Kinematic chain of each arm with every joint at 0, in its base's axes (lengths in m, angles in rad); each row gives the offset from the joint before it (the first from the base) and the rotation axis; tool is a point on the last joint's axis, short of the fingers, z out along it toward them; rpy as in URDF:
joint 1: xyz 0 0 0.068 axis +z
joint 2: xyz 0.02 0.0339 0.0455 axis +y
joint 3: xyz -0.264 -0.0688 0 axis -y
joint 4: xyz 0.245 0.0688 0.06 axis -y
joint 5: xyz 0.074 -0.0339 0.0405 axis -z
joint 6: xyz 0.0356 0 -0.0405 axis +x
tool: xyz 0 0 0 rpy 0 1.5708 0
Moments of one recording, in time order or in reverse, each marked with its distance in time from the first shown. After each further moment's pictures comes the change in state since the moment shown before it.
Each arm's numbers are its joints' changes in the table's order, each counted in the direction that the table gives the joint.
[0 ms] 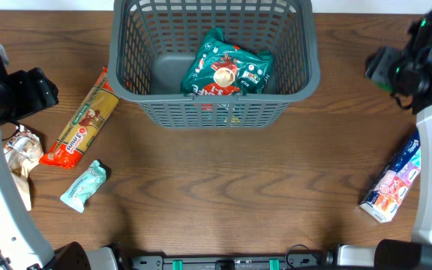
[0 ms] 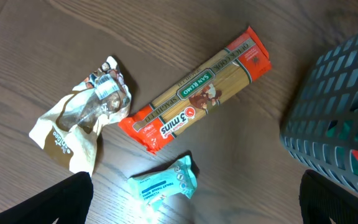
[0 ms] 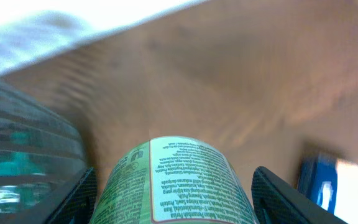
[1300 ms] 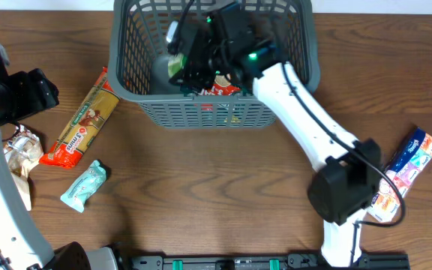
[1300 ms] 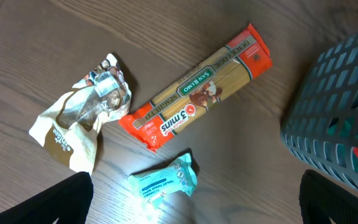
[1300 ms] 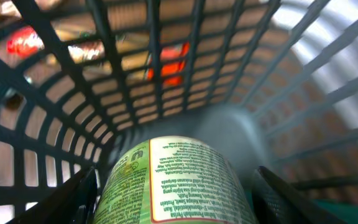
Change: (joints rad) left arm 0.000 0.000 0.000 -0.010 0.000 0.000; right arm 0.710 0.543 0.240 0.303 -0.516 -0.724
